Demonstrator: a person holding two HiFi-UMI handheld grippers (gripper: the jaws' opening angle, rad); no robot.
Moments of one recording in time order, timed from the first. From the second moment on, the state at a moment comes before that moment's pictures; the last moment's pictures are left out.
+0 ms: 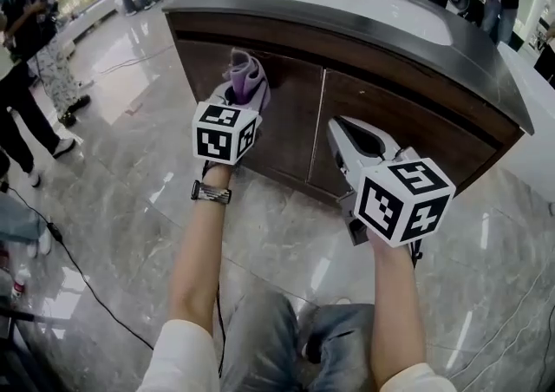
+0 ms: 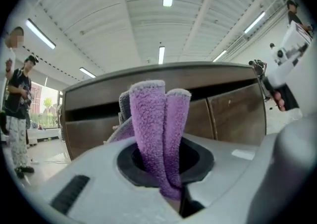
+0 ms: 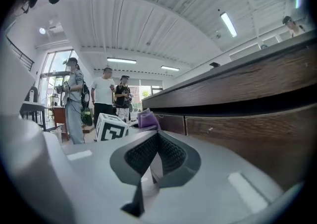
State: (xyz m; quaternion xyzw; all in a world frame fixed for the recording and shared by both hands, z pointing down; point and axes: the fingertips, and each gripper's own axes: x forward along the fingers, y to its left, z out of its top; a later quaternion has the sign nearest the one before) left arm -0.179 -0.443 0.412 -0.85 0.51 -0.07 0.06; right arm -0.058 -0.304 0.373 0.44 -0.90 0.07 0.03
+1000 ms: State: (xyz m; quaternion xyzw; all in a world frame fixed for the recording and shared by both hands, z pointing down) left arm -0.202 -0.480 0.462 -0.86 0.51 -0.04 0.01; right arm -0.107 -0.382 0.428 0.43 -0.90 0.07 0.07
